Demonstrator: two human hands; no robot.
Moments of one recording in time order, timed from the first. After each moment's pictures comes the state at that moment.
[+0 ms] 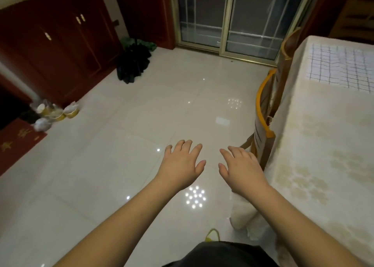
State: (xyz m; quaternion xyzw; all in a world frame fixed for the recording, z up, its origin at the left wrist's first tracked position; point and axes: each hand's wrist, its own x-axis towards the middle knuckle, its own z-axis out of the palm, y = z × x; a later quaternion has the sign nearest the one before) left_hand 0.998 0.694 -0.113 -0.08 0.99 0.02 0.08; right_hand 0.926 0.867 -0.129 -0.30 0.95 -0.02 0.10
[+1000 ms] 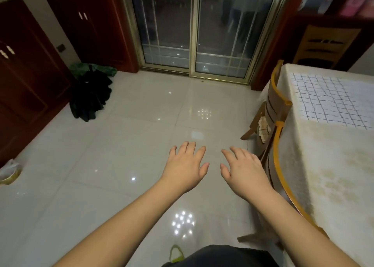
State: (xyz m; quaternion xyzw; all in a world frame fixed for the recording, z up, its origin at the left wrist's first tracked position) left_hand 0.664 0.492 -0.109 0.06 1.00 0.02 0.04; right_hand 0.644 0.671 -0.091 -0.17 0.98 -0.02 0.08
